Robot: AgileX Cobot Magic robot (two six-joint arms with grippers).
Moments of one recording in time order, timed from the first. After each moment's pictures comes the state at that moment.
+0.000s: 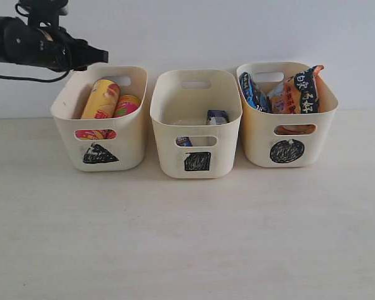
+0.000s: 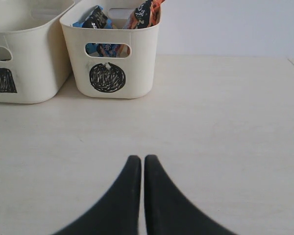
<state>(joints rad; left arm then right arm) -0.19 2.03 -1.63 0.02 0.16 0.00 0.08 0.01 0.00 -0.01 0.33 0.00</state>
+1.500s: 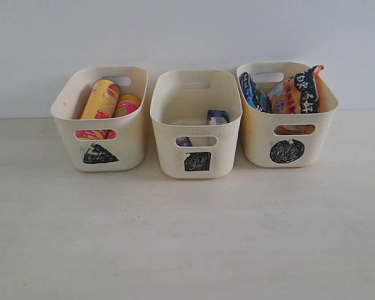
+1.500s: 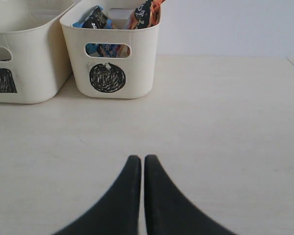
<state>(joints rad) -0.19 0.92 -0.88 0.02 0.64 0.00 0.08 0.01 0.00 -0.01 0.33 0.00</state>
